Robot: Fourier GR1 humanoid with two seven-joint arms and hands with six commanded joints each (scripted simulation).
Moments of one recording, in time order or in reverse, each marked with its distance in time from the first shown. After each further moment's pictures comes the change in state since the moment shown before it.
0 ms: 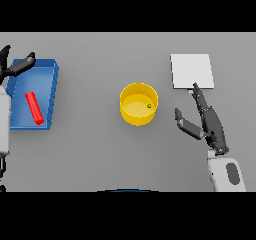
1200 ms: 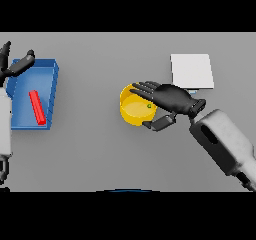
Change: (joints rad) left arm 0.017 -0.036 0.033 -0.040 0.047 0.041 -0.059; right arm -0.536 -0.306 0.446 0.176 0.510 0.354 -0.064
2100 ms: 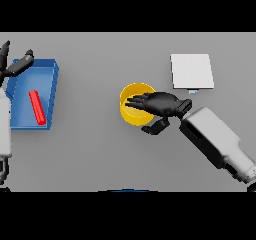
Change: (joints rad) left arm 0.005 -0.003 0.013 -0.007 0.016 -0.002 -0.004; right arm -0.095 0.048 0.126 0.233 0.089 0.026 -0.093
